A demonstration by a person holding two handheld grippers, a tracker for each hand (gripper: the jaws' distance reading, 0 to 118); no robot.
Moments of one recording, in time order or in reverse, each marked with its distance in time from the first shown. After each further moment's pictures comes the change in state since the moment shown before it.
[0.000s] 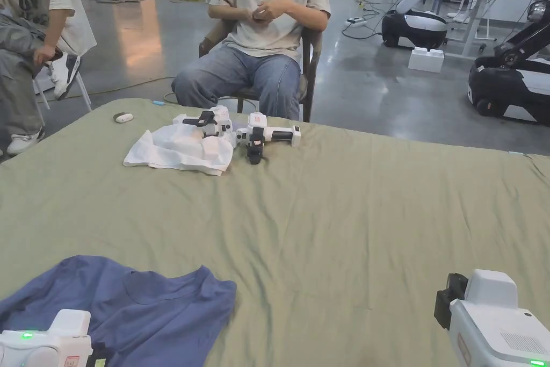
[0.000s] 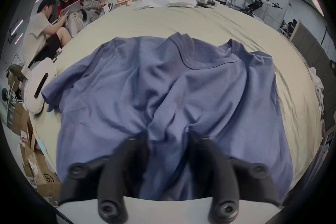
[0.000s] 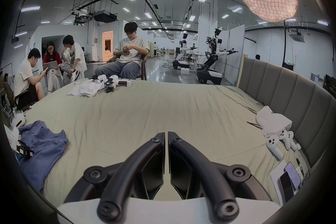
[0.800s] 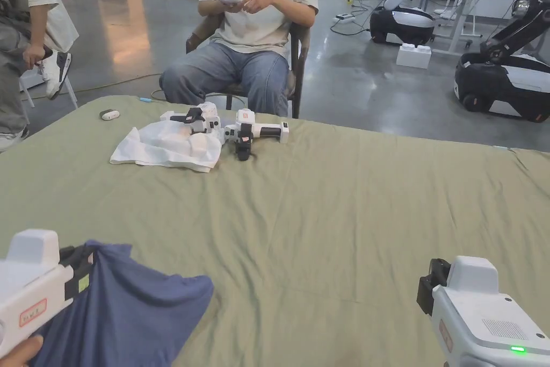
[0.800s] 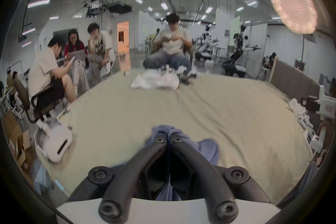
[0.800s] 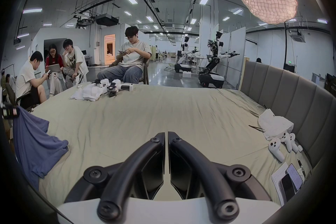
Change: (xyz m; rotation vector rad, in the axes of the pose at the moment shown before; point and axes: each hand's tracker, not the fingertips) left arm 0.015 0.065 0.135 0.581 -0.095 -0.009; right arm 0.001 0.007 0.007 0.037 0.016 -0.007
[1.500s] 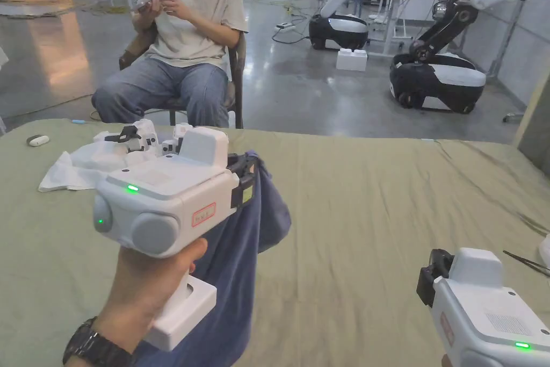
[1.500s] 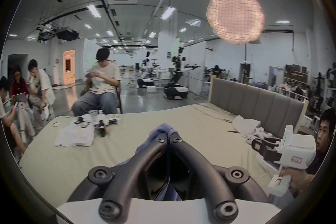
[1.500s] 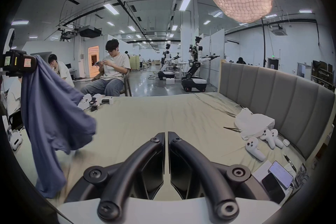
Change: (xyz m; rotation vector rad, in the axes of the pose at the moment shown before) left arm 0.289 0.125 -0.022 0.168 -0.508 -0.165; right arm 0.089 0.004 0.044 0.064 -0.139 -0.101
